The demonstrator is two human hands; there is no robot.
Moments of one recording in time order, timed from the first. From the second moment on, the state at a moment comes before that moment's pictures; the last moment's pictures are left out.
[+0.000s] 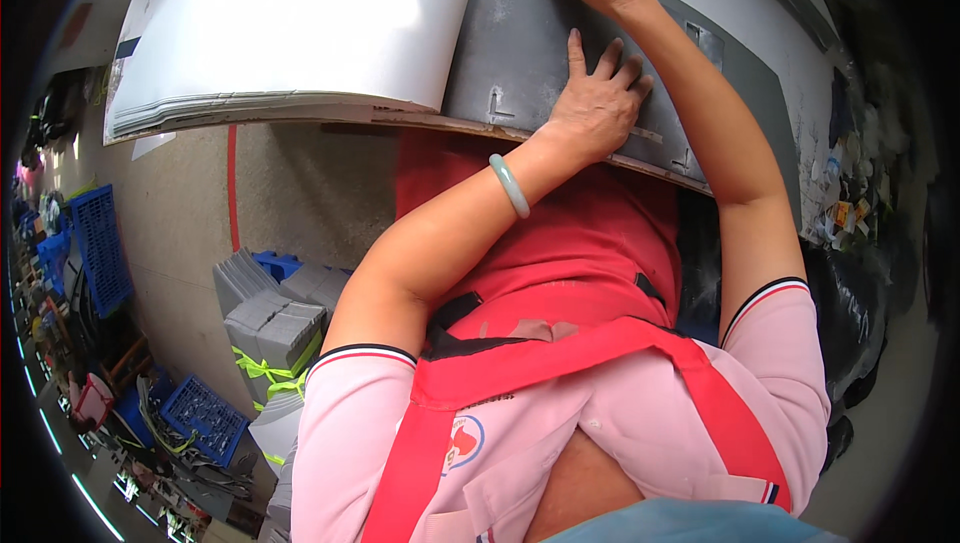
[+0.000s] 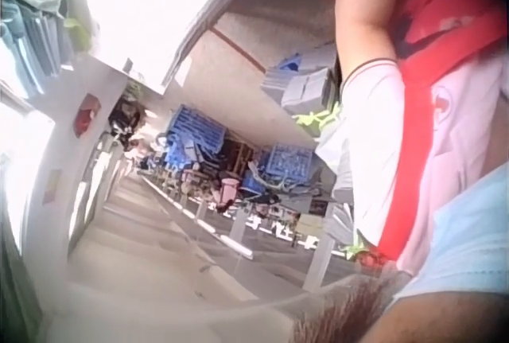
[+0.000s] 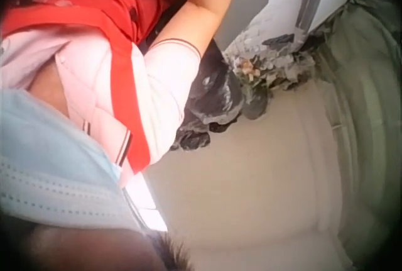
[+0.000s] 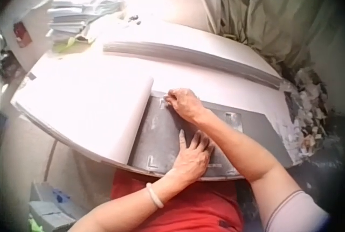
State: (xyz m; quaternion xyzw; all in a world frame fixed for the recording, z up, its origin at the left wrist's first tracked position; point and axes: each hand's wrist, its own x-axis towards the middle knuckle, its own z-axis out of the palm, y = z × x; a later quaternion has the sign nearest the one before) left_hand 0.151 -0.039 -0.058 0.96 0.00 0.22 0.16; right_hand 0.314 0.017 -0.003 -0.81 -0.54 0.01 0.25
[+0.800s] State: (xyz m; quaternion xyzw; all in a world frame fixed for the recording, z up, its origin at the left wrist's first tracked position) left_hand 0.149 -0.038 -0.054 0.96 -0.01 0.20 0.19; right_hand 0.319 0.042 -0.010 -0.83 -0.34 0.27 0.34
